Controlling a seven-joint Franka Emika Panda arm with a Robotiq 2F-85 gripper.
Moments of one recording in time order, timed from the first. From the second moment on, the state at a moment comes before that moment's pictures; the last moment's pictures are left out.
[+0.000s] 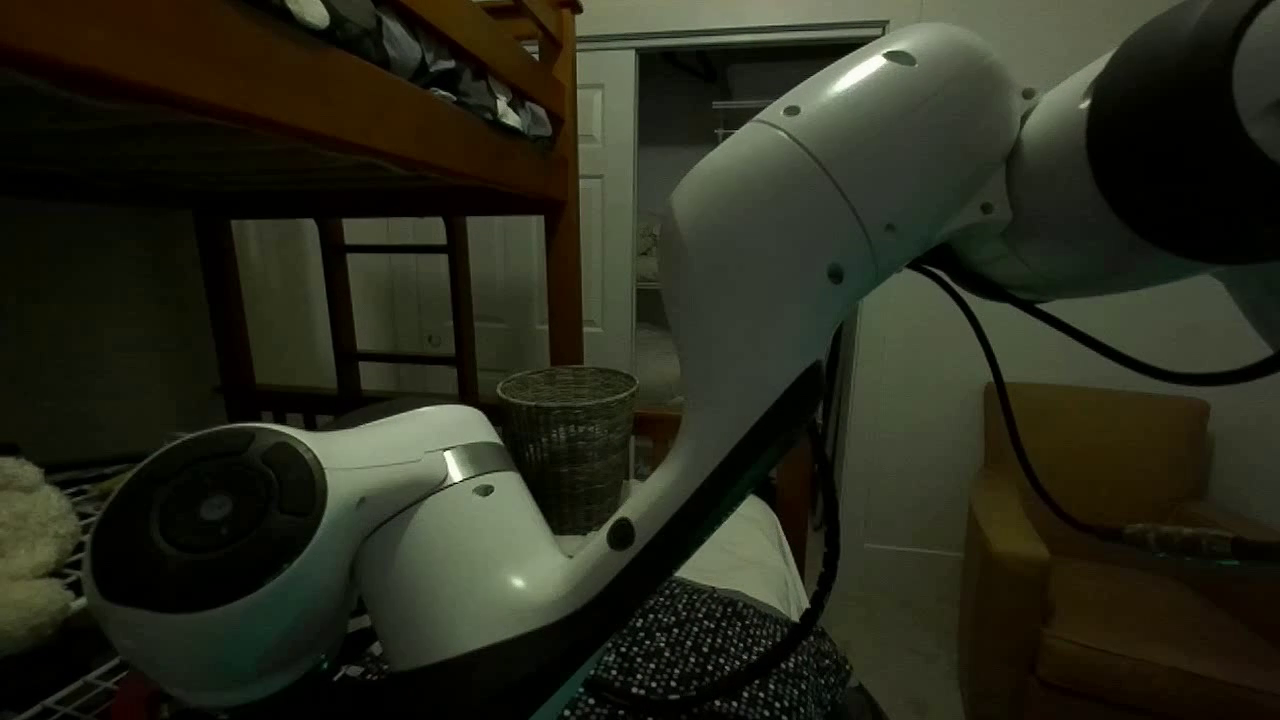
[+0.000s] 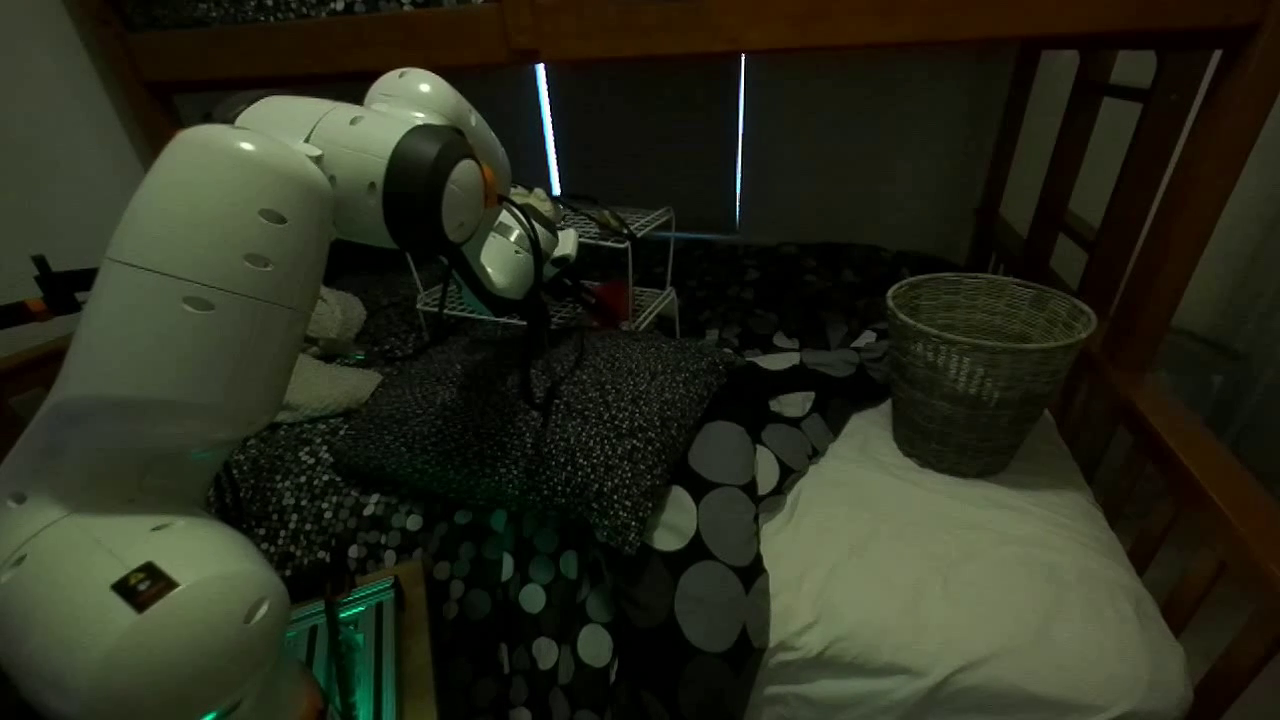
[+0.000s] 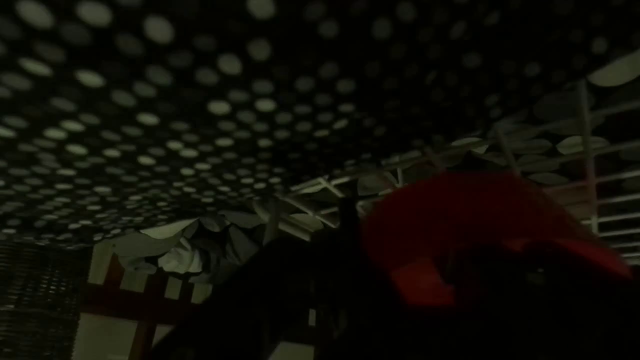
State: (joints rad) arm 0.66 0.65 0.35 -1.60 -1.30 2.39 1.64
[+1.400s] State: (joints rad) arm 0.60 0.06 0.35 -2.20 -0.88 2.27 1.58
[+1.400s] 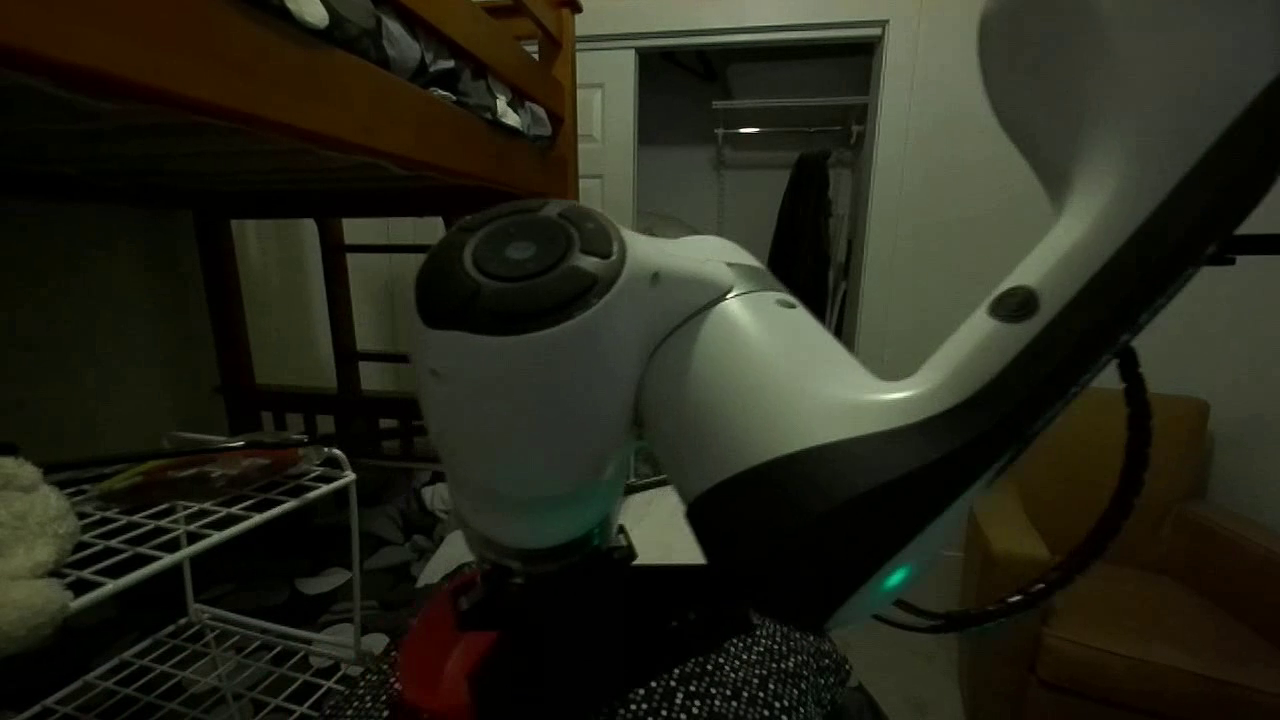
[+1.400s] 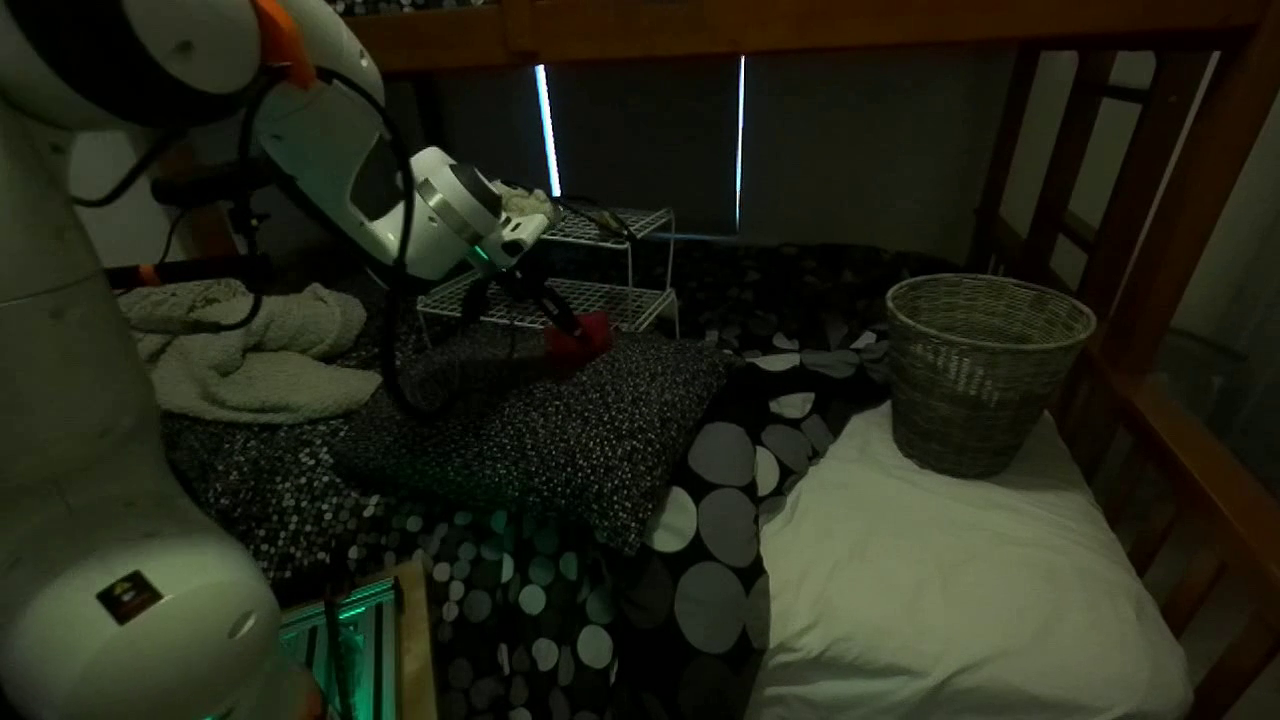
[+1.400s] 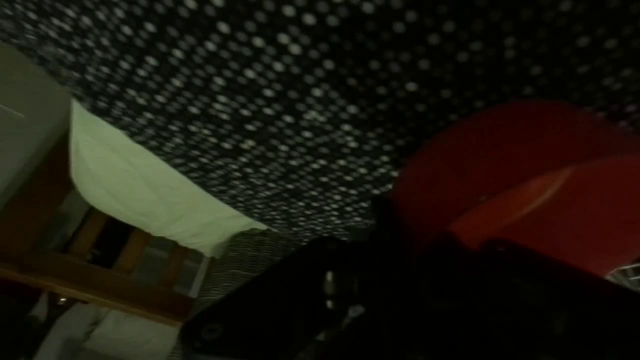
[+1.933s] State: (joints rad) arm 0.52 -0.16 0.38 -2.39 -0.87 2.18 1.72
